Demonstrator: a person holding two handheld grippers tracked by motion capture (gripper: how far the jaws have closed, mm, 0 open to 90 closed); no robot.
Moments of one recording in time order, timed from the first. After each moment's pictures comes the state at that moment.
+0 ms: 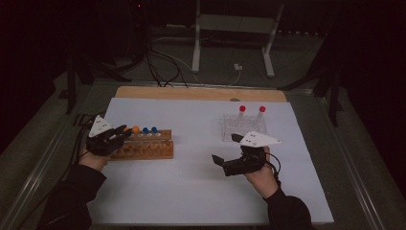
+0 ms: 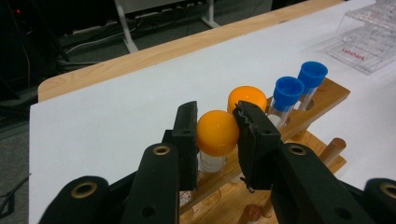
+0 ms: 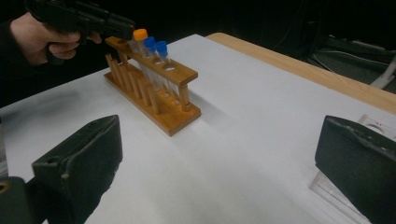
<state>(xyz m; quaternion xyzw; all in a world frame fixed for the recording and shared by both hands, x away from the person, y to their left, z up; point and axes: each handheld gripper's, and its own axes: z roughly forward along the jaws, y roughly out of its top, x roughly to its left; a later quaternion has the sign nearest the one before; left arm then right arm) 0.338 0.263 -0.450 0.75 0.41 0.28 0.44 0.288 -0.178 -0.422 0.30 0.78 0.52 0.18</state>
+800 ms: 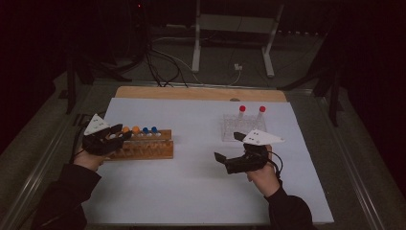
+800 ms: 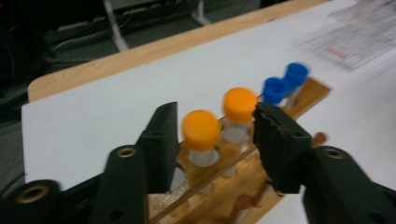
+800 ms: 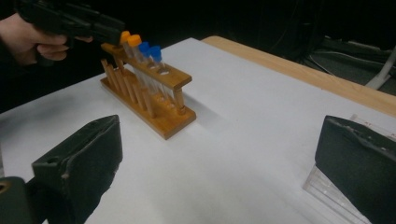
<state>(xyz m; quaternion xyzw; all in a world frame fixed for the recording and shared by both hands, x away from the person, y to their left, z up) 0.333 0.271 -0.439 0.76 0.40 0.26 0.44 0.291 -0.184 -0.419 0.31 0.77 0.53 0.18</state>
